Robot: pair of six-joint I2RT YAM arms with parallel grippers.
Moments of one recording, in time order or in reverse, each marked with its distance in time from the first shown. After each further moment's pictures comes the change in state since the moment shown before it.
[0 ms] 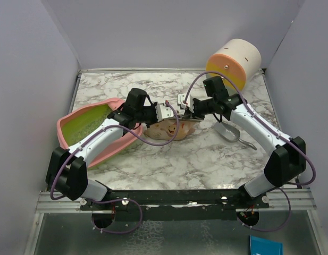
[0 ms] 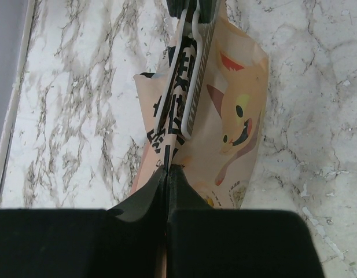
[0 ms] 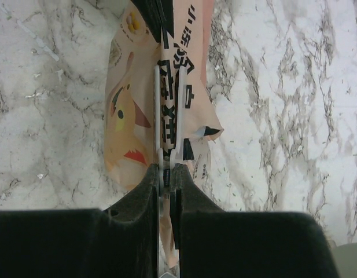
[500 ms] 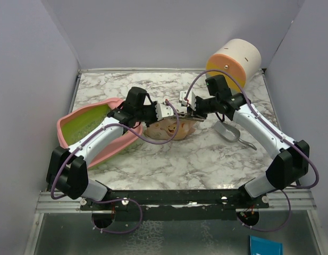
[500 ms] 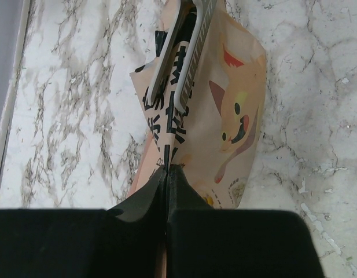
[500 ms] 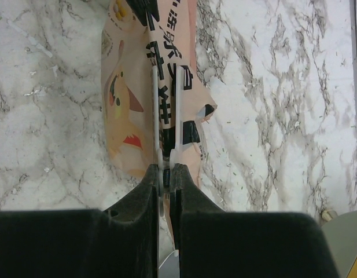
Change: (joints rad) left arm 0.006 0.010 0.029 -0.042 0.001 0.004; right arm -0.010 -0.027 0.024 -0.040 0.065 0.063
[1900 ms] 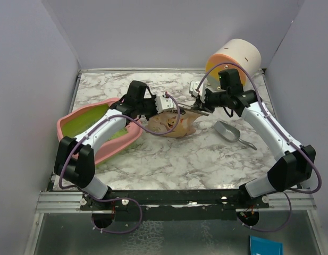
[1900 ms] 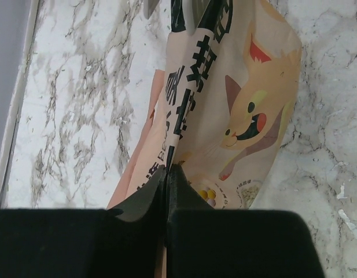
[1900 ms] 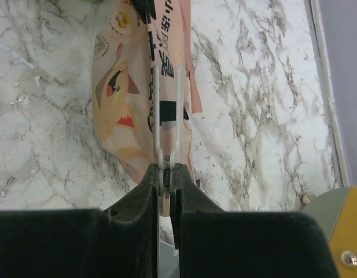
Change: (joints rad) left arm 0.052 0.128 0.100 0.002 -0.010 0.018; right arm -0.104 -0.043 0.031 0.012 -0.077 0.021
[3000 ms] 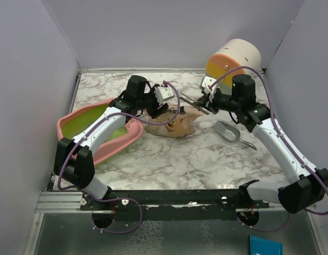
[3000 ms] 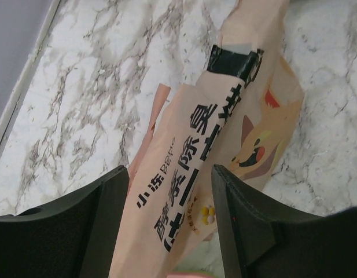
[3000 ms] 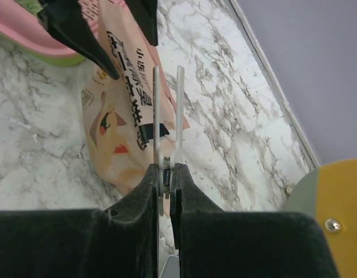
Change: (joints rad) left arm 0.010 -0.012 0.083 0.018 0.000 -0.243; right arm -0.010 -0.246 -0.196 0.280 0.030 0.303
